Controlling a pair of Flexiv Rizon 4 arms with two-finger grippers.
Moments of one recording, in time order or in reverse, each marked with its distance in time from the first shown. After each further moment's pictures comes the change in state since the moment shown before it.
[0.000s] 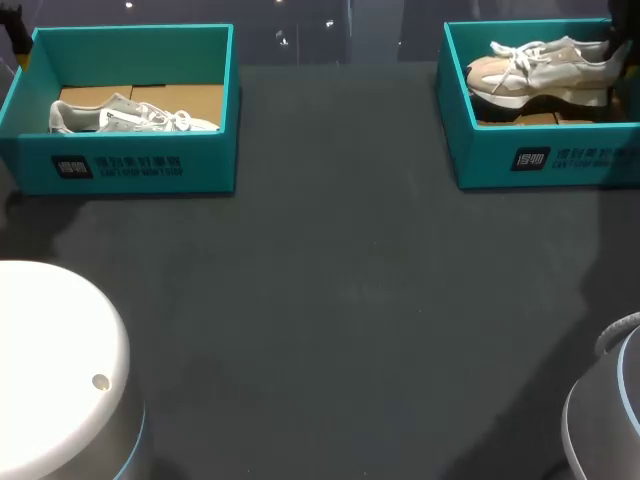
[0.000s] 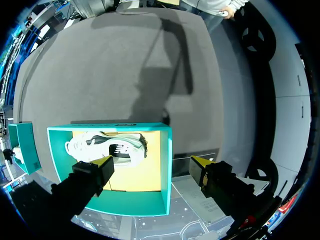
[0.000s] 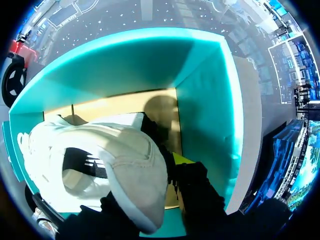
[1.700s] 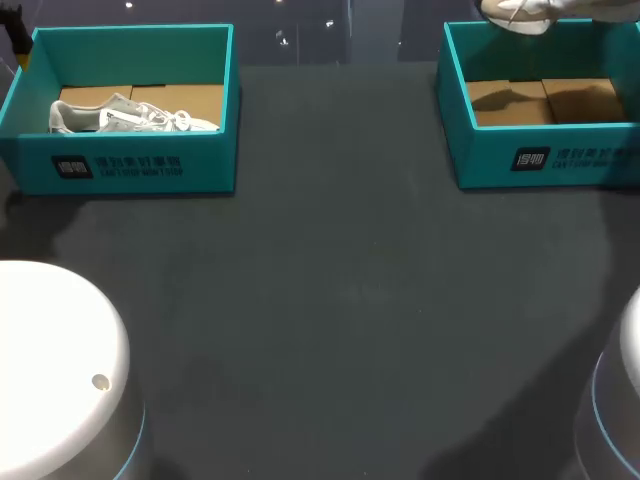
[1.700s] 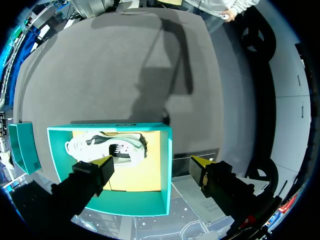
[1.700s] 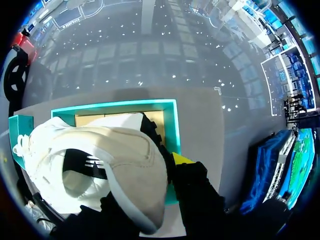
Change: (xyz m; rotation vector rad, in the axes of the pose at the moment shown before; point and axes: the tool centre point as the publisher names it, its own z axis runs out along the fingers) left arm 0.000 0.000 0.000 0.000 0.000 0.000; right arm 0.001 0.000 -0.190 -0.125 -0.081 -0.055
